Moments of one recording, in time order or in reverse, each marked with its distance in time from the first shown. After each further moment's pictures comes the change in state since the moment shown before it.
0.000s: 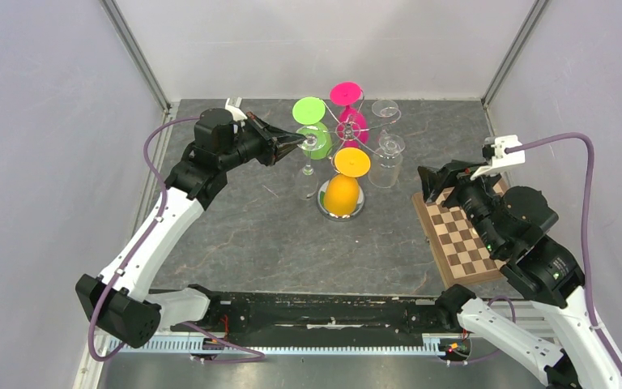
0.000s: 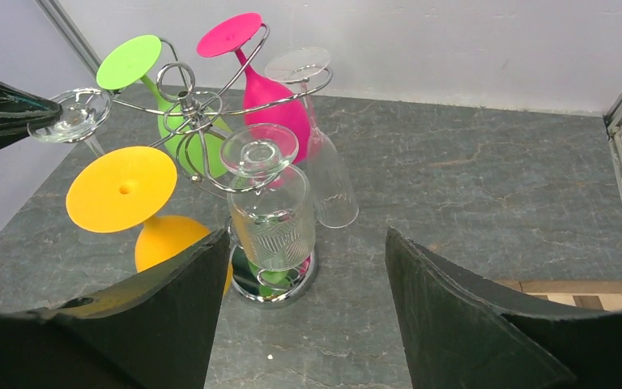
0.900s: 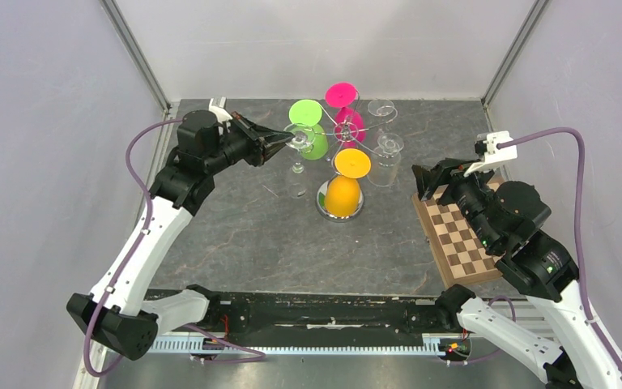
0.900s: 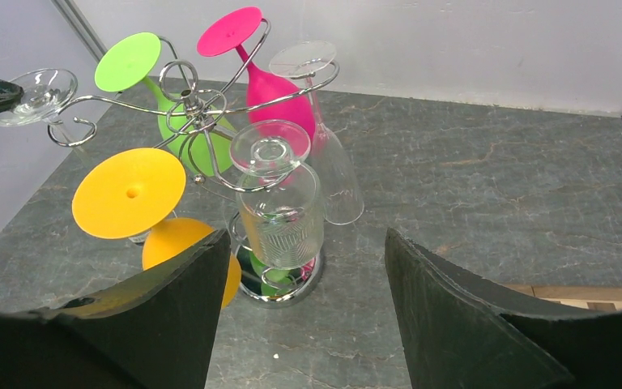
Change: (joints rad) left arm 0.039 -0.075 0.018 -0.071 -0.016 0.001; right arm 0.000 0.031 0.000 0.016 -0.026 0.004
